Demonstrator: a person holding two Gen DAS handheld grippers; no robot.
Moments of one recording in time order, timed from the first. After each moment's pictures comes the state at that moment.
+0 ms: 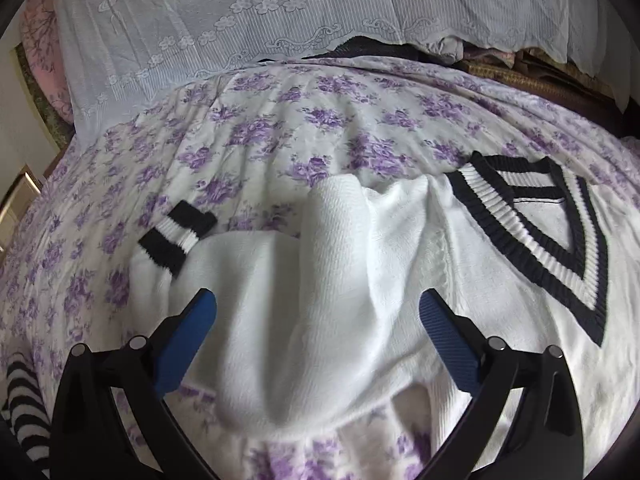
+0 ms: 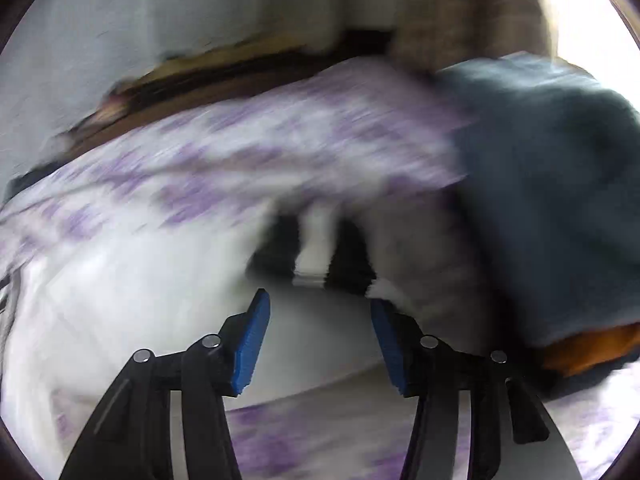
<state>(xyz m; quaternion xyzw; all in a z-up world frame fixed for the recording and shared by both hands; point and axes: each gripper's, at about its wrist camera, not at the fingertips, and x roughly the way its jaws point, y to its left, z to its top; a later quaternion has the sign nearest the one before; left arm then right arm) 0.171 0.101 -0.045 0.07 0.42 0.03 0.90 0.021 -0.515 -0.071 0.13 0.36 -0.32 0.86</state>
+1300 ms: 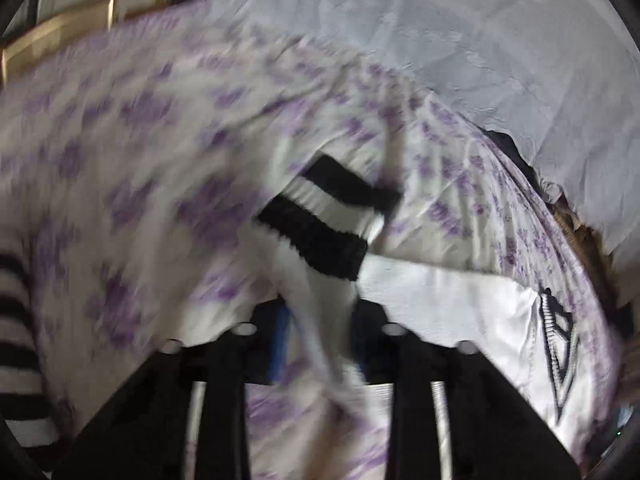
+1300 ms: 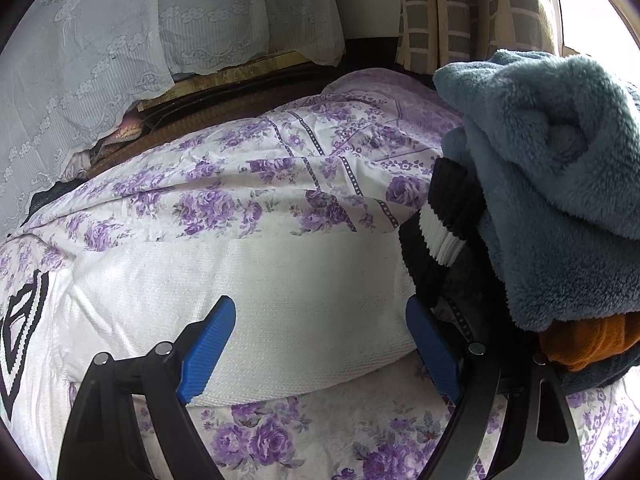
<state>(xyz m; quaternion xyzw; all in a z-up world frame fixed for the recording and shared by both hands) 0.127 0.353 -0.056 -0.24 0.43 0.10 0.86 0.012 -0.495 -0.065 0.16 0.35 -0.28 0.88</state>
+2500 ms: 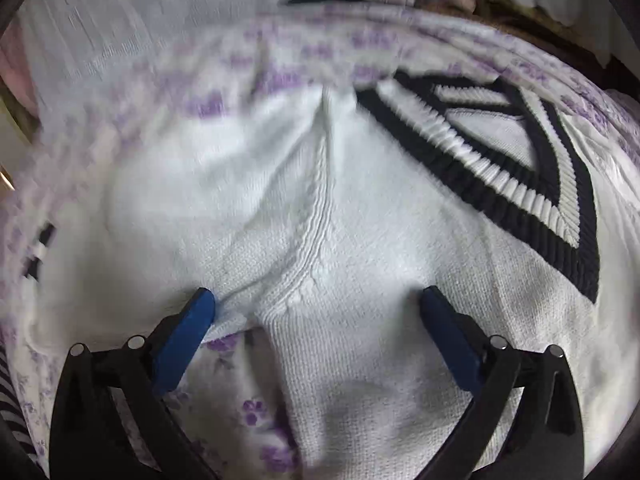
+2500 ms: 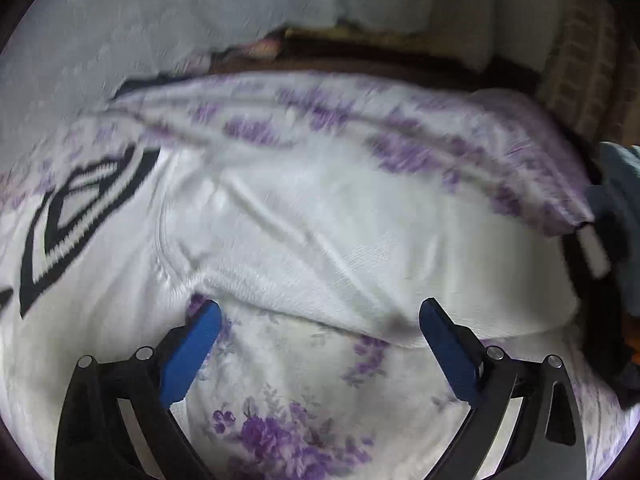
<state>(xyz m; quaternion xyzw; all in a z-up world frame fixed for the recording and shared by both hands) 0.131 0.026 -0.086 0.10 0.45 -0.01 0.89 0.042 -0.370 -0.067 0.05 0.40 -0.14 0.91</state>
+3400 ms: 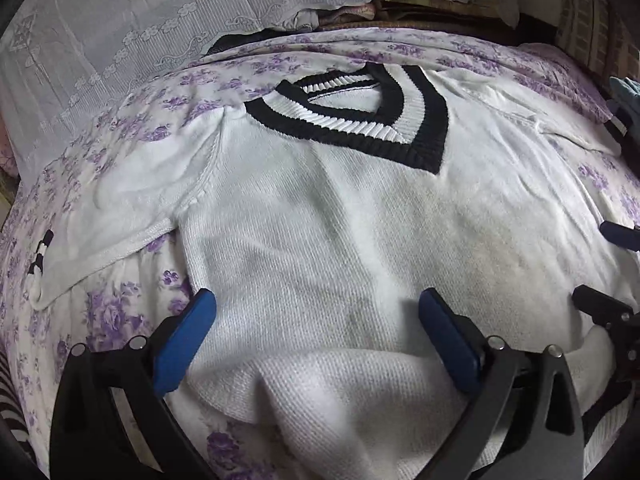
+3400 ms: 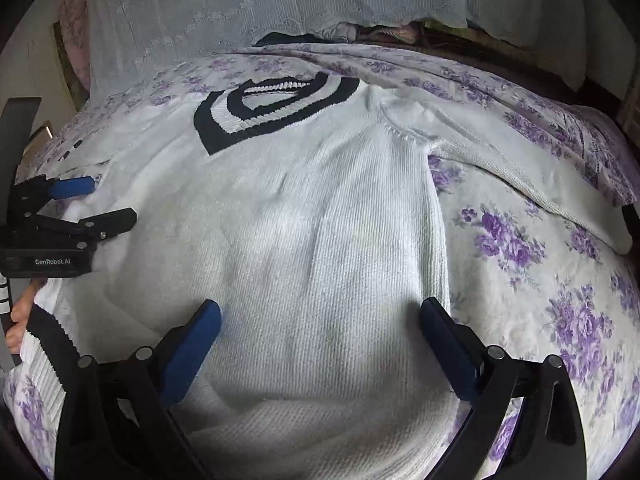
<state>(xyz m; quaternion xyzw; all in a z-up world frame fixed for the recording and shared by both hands) 0.030 -0.015 -0.084 0.14 0.43 -0.12 0.89 -0.039 -0.254 -0.082 0.02 0.44 0.06 0.89</state>
